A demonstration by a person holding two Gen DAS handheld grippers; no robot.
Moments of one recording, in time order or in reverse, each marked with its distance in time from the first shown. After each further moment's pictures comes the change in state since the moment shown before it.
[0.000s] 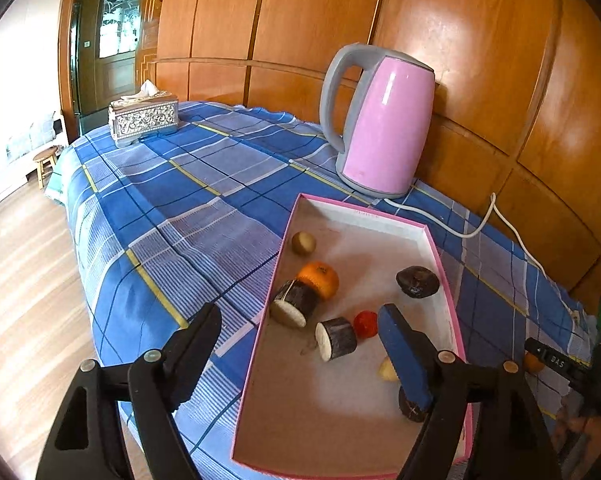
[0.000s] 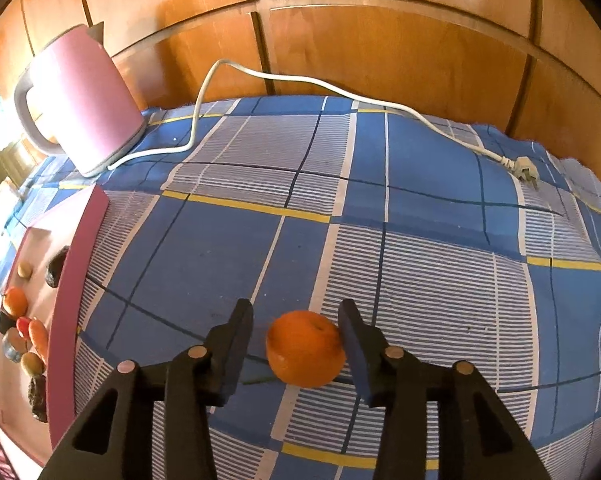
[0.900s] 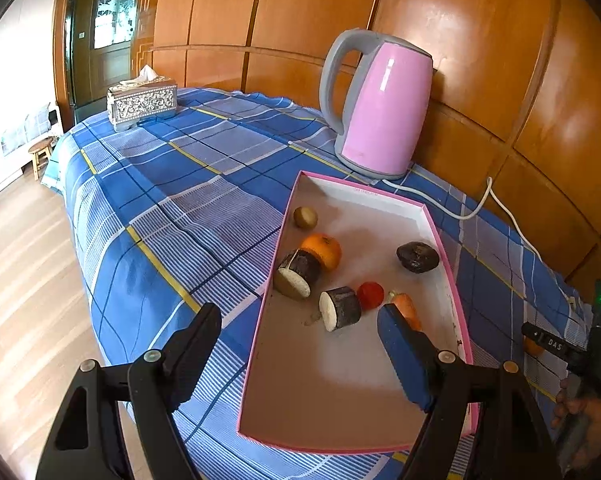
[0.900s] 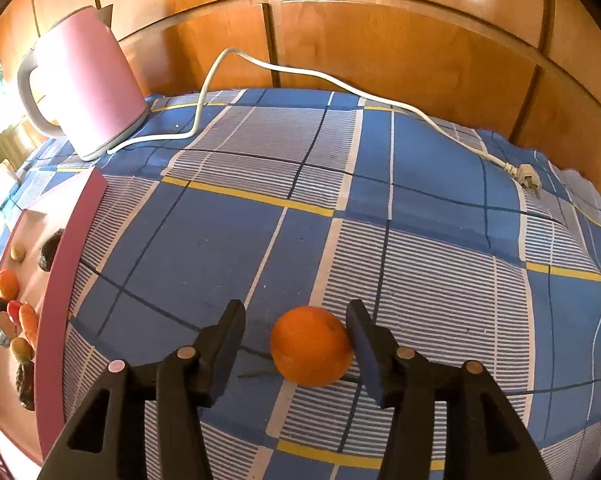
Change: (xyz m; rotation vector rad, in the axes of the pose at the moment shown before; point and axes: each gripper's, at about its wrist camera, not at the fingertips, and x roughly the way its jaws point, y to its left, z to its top) left arm -0.003 0.006 -0.016 -0.002 0.045 -0.020; right arm 0.002 0.003 -0.004 -0.041 0.013 -0.020
